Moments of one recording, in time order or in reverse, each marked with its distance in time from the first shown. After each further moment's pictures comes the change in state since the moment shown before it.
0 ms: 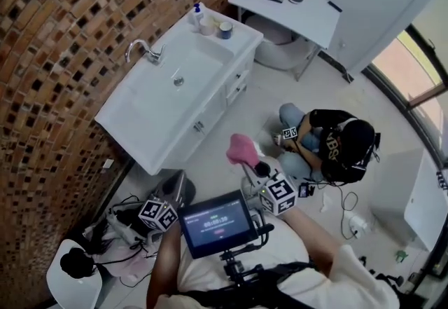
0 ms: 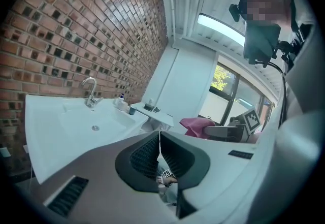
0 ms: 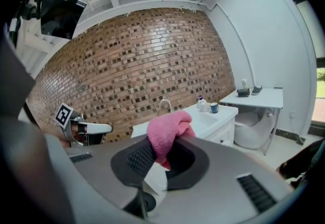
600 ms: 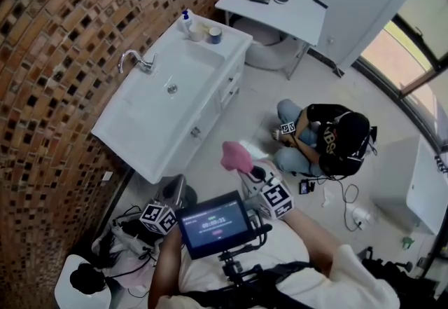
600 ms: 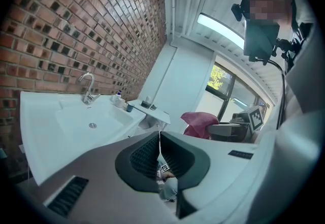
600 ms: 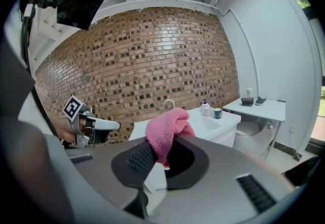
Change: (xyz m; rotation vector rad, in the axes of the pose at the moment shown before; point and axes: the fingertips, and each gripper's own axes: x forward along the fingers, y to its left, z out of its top) left arm 0.002 0.013 0.000 0.005 0.033 -0.043; right arm 0.001 0.027 0.003 -0.107 -0.001 -0.003
